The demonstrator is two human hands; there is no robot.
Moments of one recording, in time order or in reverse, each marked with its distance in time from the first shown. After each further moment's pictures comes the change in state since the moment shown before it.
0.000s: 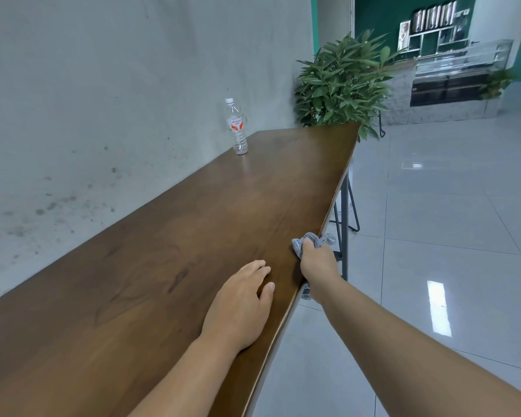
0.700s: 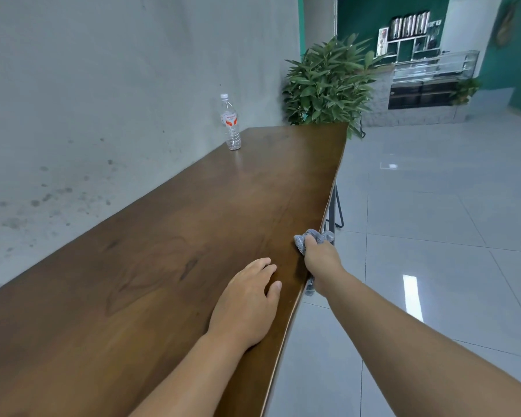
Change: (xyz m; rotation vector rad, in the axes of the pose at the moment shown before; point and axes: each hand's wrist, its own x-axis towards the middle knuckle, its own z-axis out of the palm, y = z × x) left_hand -0.025 -0.014 -0.007 -0.049 -0.032 0.063; right_hand -0.025 0.008 0.006 -0.013 0.038 0.028
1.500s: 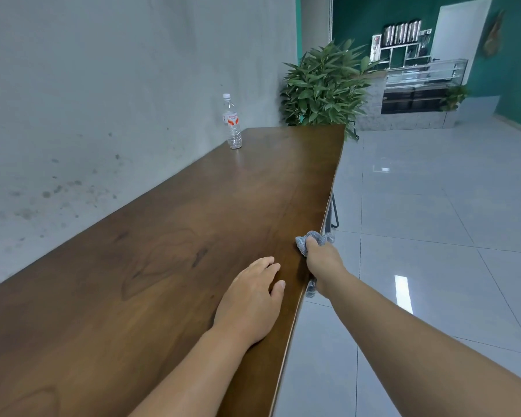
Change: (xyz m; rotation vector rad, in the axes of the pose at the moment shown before) left_hand -0.027 -0.006 -0.009 -0.014 -0.023 0.026; right_hand -0.027 0.016 0.004 -0.033 0.032 -0.012
